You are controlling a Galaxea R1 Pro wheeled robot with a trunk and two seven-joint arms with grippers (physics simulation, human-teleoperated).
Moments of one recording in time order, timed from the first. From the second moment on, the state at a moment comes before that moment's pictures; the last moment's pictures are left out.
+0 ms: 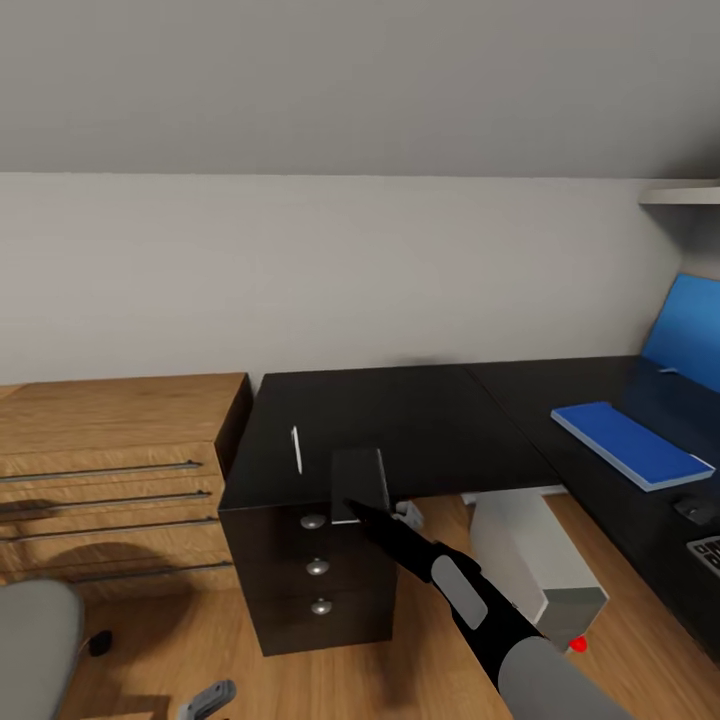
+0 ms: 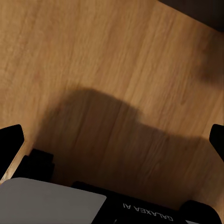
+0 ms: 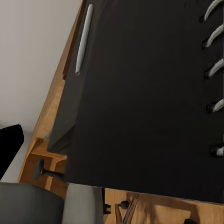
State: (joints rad) left arm -0.12 0.00 0.08 -0.86 0.47 0.57 0.16; right arm -0.62 0.10 0.30 -0.63 -0.97 0.29 0.45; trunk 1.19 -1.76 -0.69
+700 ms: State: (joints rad) left arm -0.12 0.00 0.08 -0.86 0.47 0.56 0.16; right arm -0.62 0.09 0.30 -0.63 -0.98 0.29 0.45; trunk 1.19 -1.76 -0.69
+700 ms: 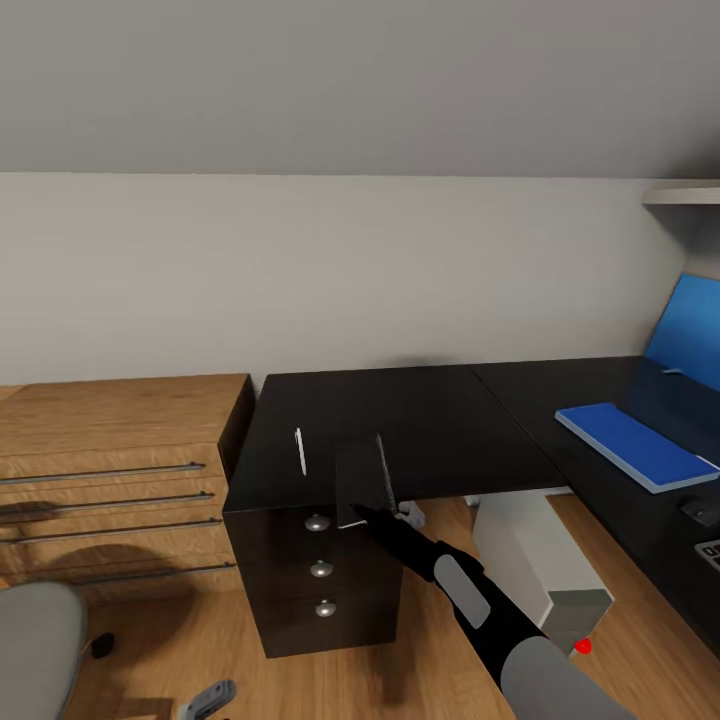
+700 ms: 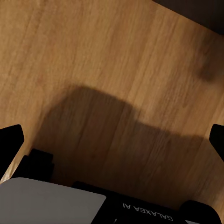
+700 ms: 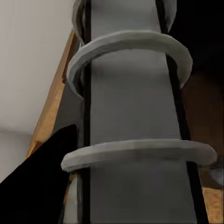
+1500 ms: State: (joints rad) left arm -0.12 0.00 0.08 -0.84 0.47 0.56 0.16; right arm -0.62 0.07 0.30 -0.63 -0.97 0.29 0.46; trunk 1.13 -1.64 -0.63
